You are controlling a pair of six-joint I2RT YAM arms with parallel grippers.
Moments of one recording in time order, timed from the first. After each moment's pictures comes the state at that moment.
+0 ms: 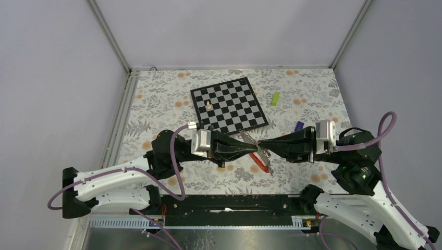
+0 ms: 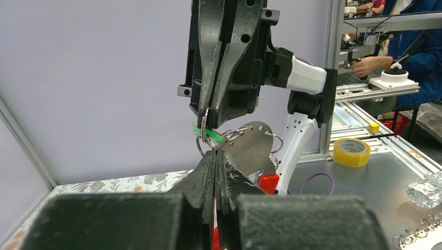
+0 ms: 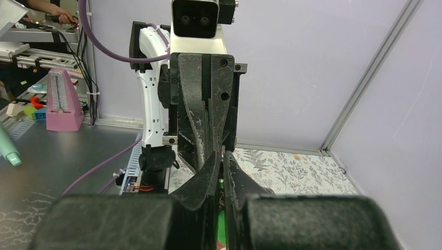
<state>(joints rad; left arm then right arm) -1.22 1.00 0.92 0.51 0.39 -0.03 0.81 0.62 1.03 -0.06 -0.66 -0.01</state>
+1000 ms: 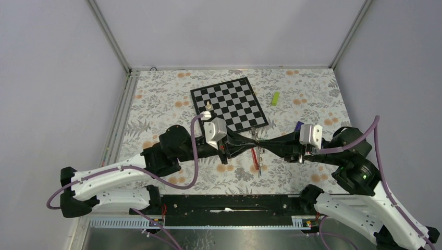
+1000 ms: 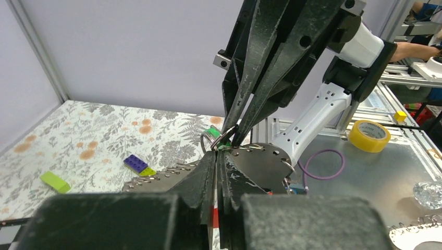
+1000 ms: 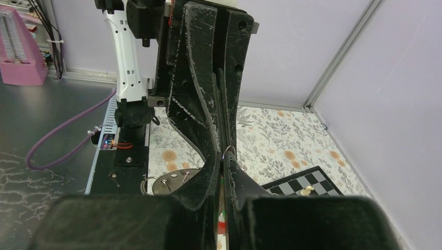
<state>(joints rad) -1.22 1.02 1.02 0.19 0.21 -0.07 0.81 0.61 1.03 -0.28 -0.61 -0.20</state>
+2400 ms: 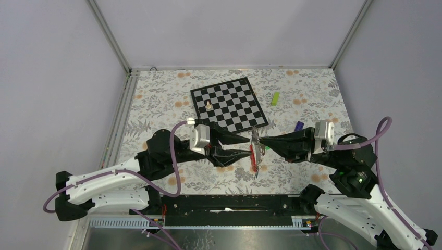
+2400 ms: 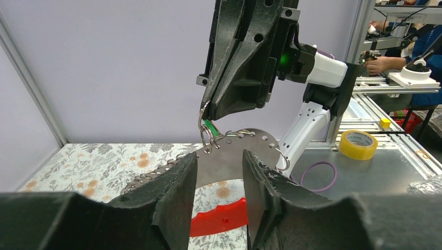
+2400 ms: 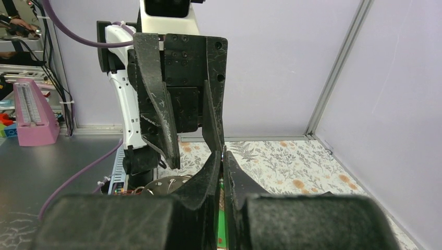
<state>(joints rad) -1.22 0.93 0.94 0.31 0.30 -0.05 0.81 0.55 0.93 -0.04 -0.54 0.01</state>
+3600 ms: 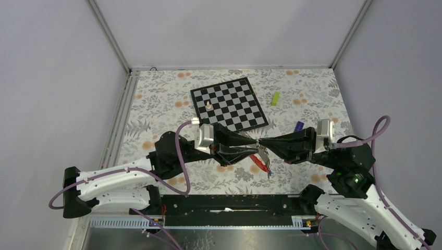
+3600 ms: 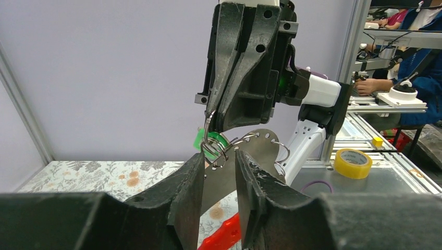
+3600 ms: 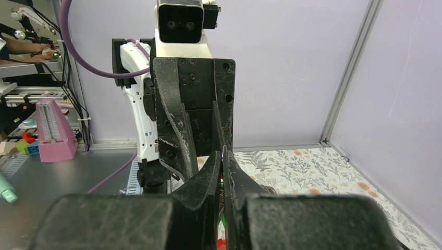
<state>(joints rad) -1.22 1.01 0.89 0.53 0.31 -0.10 0.81 0.53 0.87 0.07 -0.54 0.12</state>
